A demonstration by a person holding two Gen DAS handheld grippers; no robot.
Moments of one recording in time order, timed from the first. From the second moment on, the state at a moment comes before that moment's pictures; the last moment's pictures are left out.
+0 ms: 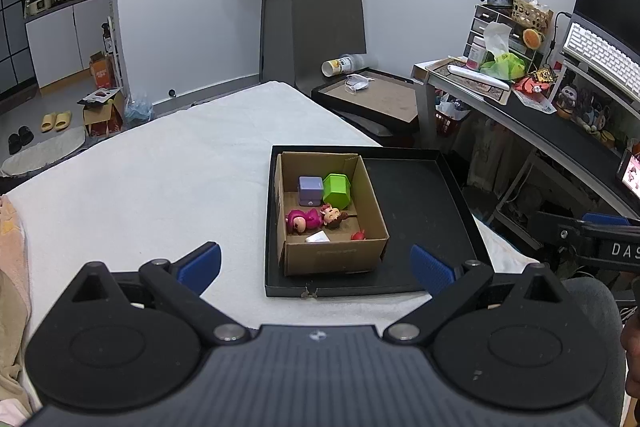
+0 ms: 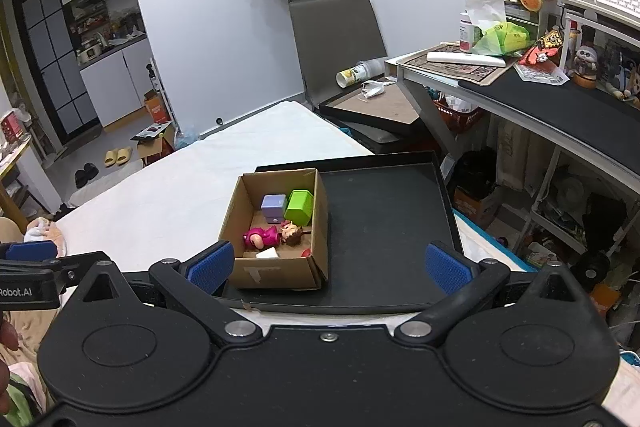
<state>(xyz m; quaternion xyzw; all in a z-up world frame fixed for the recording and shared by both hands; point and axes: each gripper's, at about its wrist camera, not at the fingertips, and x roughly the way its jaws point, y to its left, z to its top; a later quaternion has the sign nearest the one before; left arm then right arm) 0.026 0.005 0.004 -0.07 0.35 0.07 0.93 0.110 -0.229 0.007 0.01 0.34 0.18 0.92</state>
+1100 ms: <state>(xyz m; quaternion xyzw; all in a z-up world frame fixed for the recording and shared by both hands) 0.022 -0.011 0.005 -0.06 0.36 0.06 0.93 0.108 -0.241 0.004 0.02 0.34 0.18 0.92</state>
